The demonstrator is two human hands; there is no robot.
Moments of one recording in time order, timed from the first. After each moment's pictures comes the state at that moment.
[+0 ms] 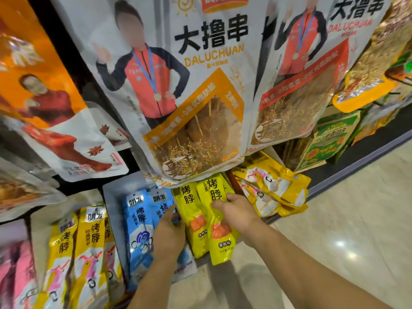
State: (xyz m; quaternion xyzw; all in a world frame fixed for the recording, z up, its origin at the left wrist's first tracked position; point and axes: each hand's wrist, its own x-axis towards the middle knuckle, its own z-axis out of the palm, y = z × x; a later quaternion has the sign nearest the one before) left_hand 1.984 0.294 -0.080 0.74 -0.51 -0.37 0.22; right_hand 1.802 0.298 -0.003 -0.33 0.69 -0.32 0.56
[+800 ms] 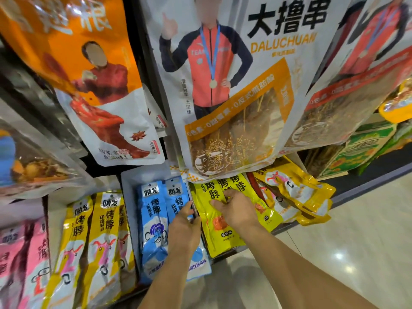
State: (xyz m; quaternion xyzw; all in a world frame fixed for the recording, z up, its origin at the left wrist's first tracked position) left_hand 1.993 0.295 -0.081 0.73 -0.48 -0.41 0.25; right_hand 1.845 0.264 -0.043 -0.49 0.77 -0.16 0.37
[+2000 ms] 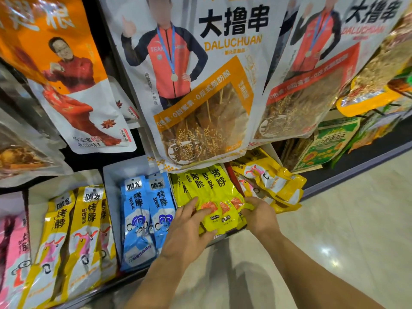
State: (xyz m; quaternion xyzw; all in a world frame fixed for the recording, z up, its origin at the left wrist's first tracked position) left_hand 1.960 0.337 -0.063 0.57 -0.76 -0.27 0.12; right_hand 1.739 0.322 -0.070 -0.46 0.80 -0.20 0.33
